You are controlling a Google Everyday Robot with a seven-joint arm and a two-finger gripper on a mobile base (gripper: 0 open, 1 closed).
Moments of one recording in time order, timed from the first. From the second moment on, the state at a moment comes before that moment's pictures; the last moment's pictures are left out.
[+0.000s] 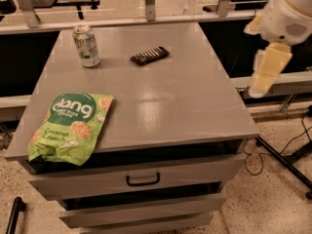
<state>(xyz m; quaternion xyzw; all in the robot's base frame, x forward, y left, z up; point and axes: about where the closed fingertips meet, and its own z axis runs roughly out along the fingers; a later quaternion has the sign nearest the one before) 0.538 -0.220 0.961 -0.64 0.75 -0.03 0.17</state>
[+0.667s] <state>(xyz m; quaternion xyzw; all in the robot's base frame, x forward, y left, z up) 0.658 -0.176 0.924 -0.69 0.70 0.03 0.20</state>
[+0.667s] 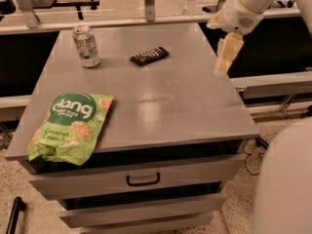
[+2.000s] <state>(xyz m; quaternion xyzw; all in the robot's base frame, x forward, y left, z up) 0.761 -0.057 0.914 -0.66 0.66 0.13 0.33</state>
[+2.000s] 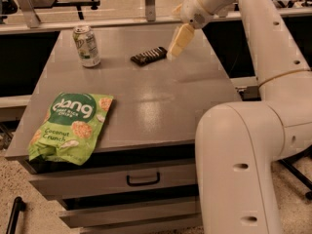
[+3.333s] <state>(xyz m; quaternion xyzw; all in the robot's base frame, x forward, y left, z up) 0.789 -0.019 0.854 -0.63 0.69 0.18 0.31</state>
